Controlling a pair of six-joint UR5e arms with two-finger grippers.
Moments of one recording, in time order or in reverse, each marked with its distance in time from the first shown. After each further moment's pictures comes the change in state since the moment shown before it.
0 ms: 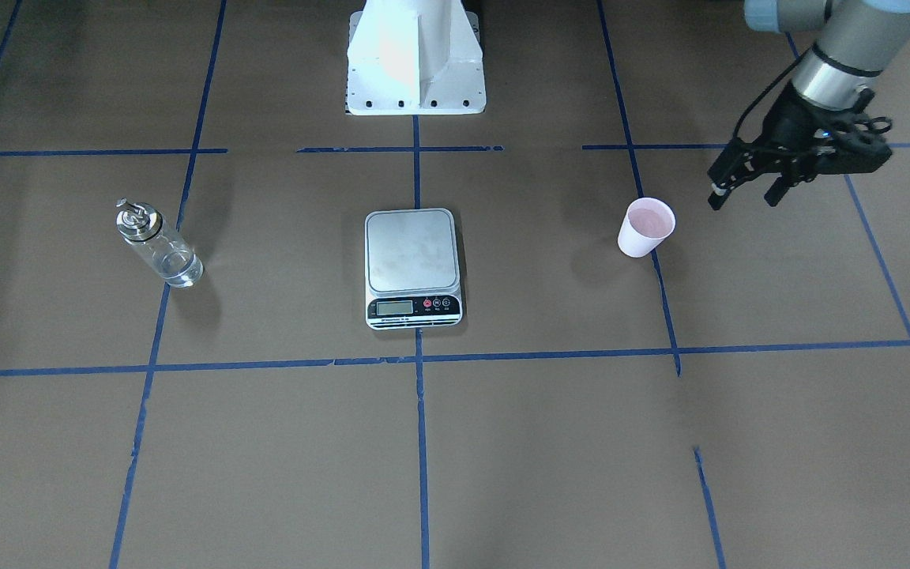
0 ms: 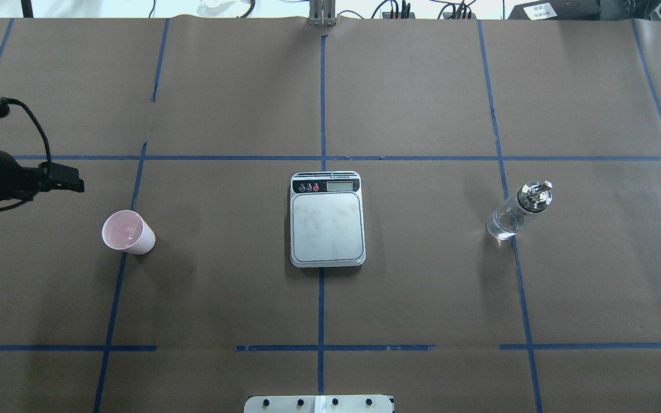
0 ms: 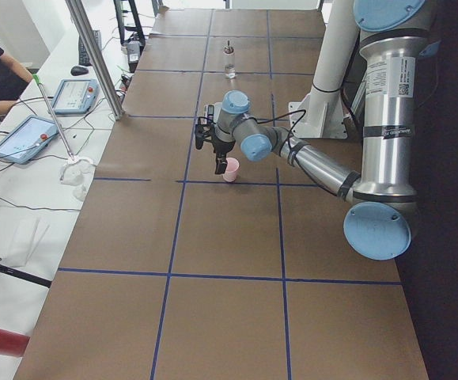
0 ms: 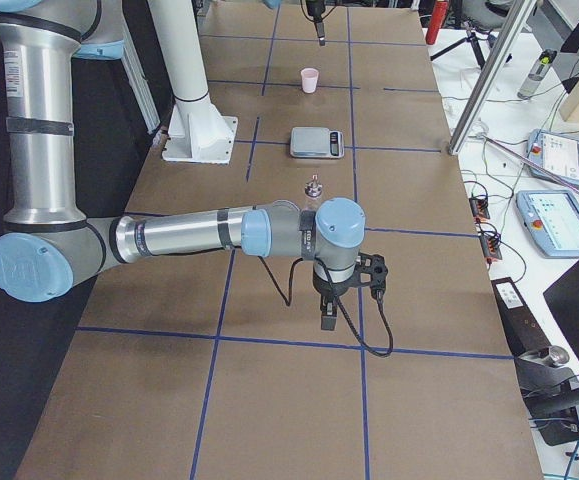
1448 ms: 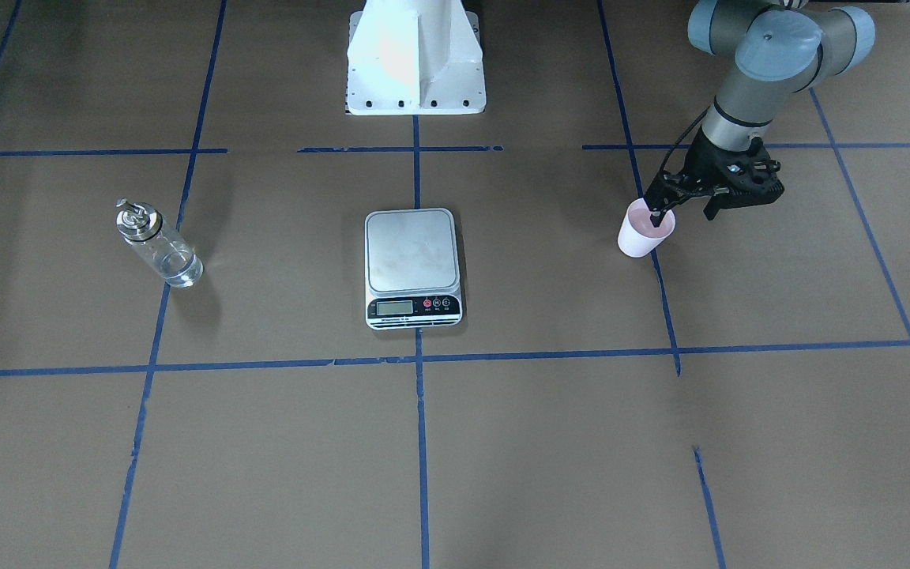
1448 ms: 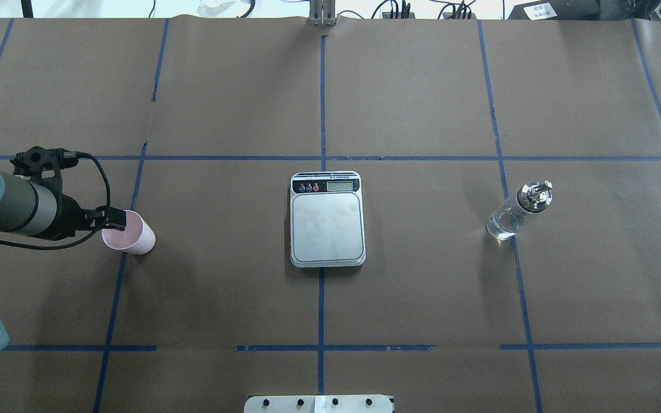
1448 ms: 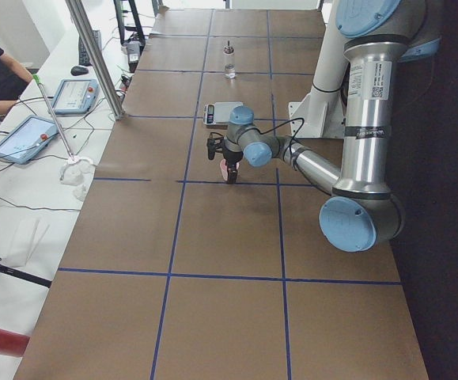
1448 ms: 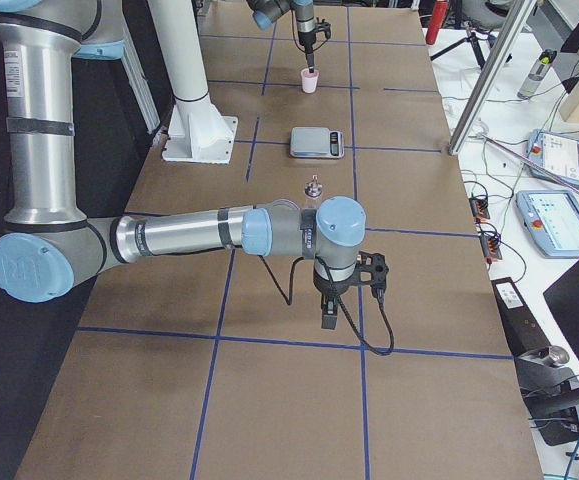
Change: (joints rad) left arm 0.156 -0.054 0.117 0.006 0.072 -0.058; right arm -0.002 0.002 0.002 0.000 0.004 0.002
